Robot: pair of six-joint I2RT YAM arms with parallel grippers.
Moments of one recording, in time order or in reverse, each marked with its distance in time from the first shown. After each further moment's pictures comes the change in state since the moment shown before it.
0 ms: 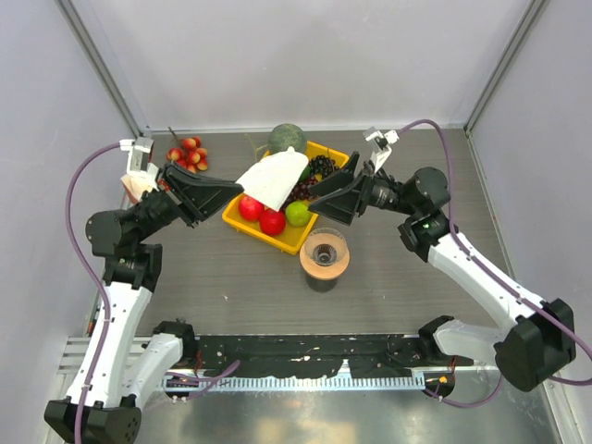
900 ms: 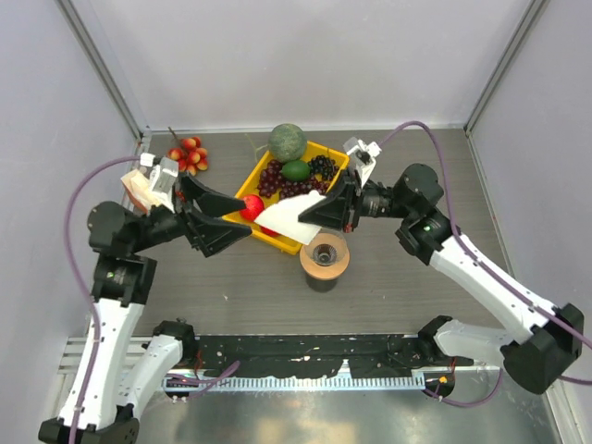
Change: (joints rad) left arm -0.042 -0.075 -0.037 -0.302 0.129 0.274; right arm 0.123 0.040 0.086 -0.079 -0.047 -0.108
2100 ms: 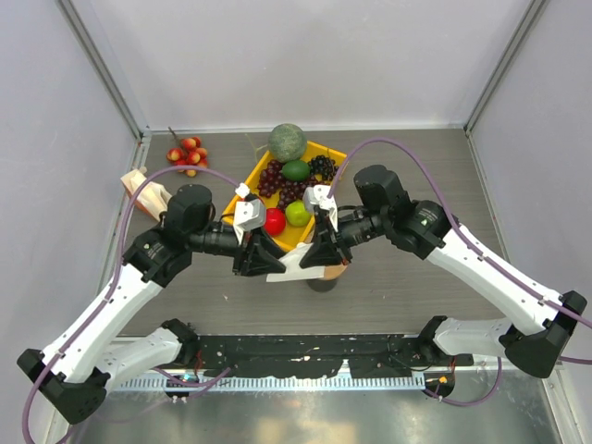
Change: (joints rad) left arm -0.462 0.210 0.195 -0.786 -0.121 0.910; right arm 0.203 0.035 0.280 -1.101 0.042 -0.908
